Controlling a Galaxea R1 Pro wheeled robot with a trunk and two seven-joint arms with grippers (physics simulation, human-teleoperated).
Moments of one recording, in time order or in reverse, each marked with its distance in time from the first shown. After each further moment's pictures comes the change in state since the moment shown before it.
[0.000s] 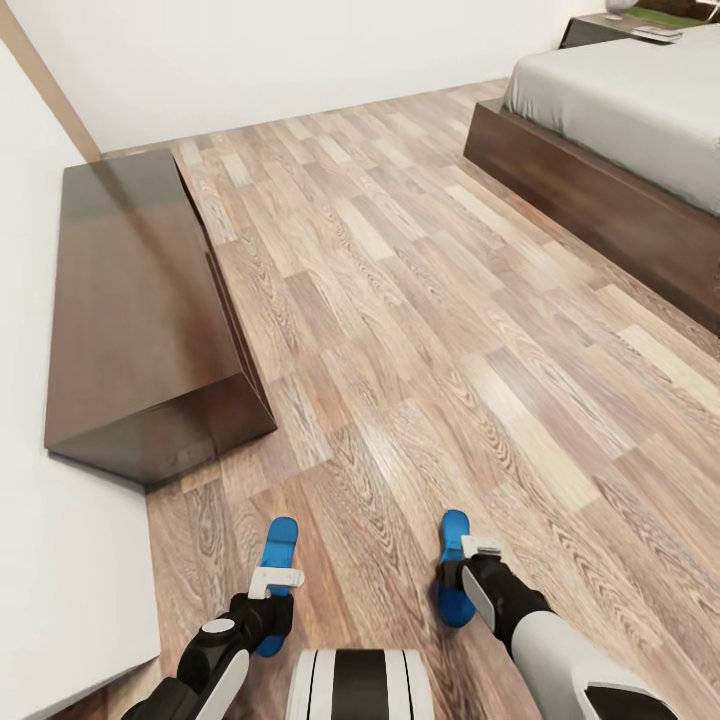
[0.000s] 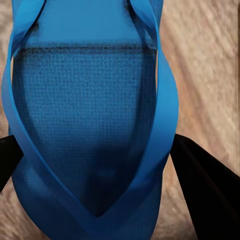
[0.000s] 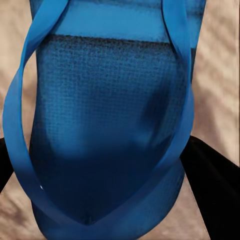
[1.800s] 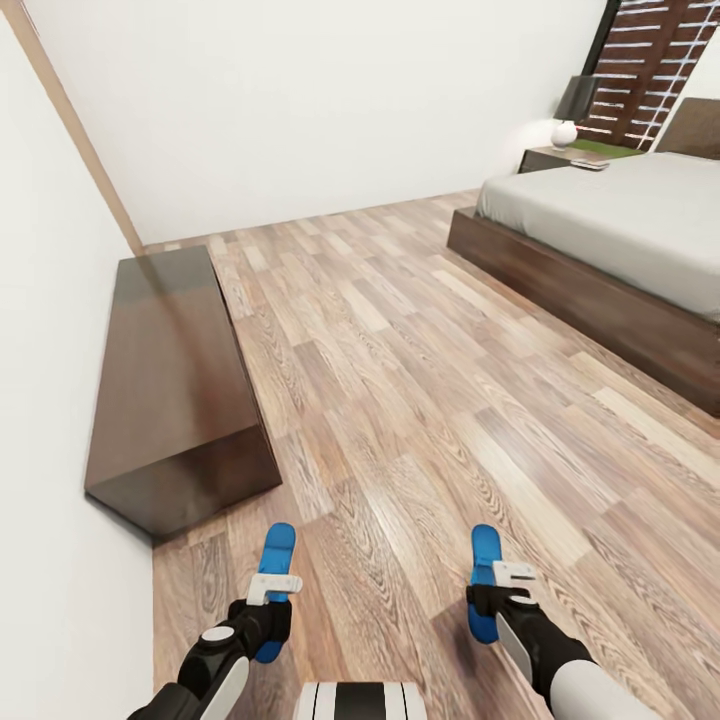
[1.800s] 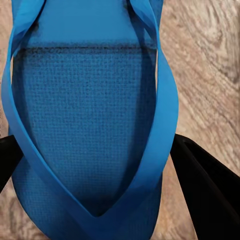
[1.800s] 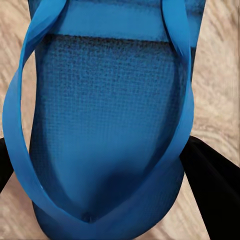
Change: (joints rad) left arm 0.000 -0.002 0.001 0.057 -0.002 -0.053 -0.007; right arm 0.116 -0.088 0.001 -0.003 -0.001 -0.242 0.024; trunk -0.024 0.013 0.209
